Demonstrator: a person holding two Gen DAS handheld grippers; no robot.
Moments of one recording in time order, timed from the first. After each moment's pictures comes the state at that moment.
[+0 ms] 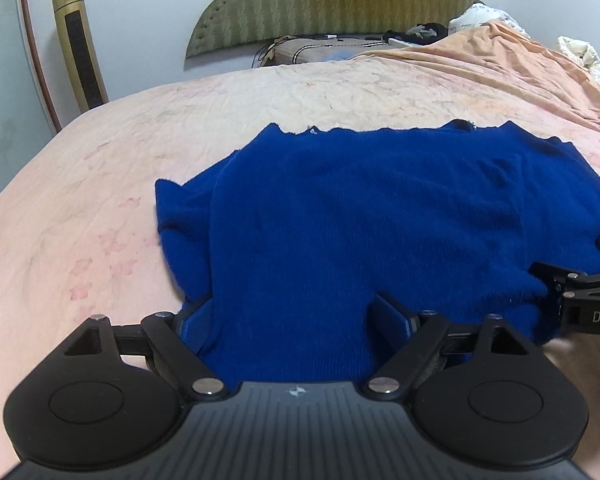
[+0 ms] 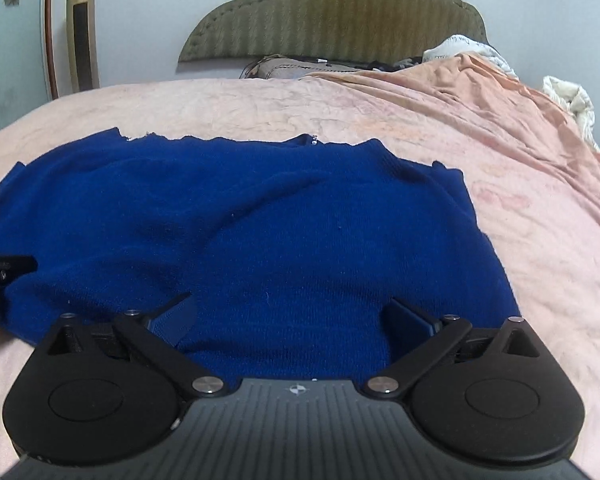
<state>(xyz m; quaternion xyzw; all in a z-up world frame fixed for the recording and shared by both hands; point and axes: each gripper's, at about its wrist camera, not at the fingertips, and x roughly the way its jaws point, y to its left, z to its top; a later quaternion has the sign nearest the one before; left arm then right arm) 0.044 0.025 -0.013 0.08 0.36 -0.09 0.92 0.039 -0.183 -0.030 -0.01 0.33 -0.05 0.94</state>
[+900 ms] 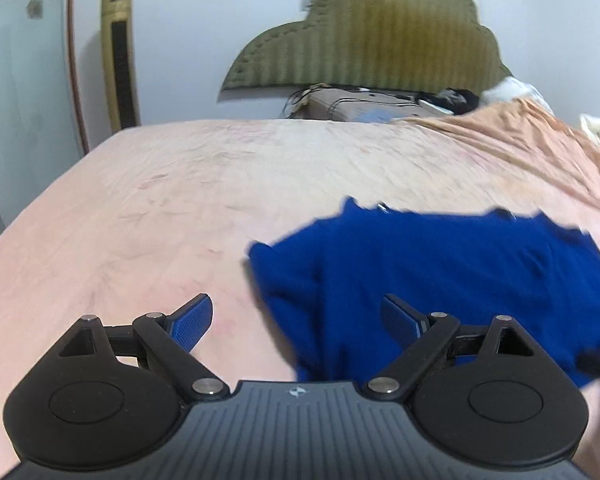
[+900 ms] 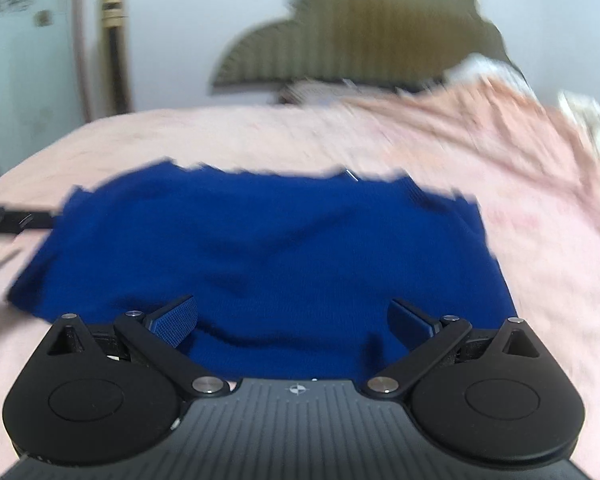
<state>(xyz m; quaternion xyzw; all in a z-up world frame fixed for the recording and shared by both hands) 0.067 0.112 0.029 0.00 0.31 -0.07 0.95 0.003 -0.140 0.012 -0.03 0.29 0.01 0.96</state>
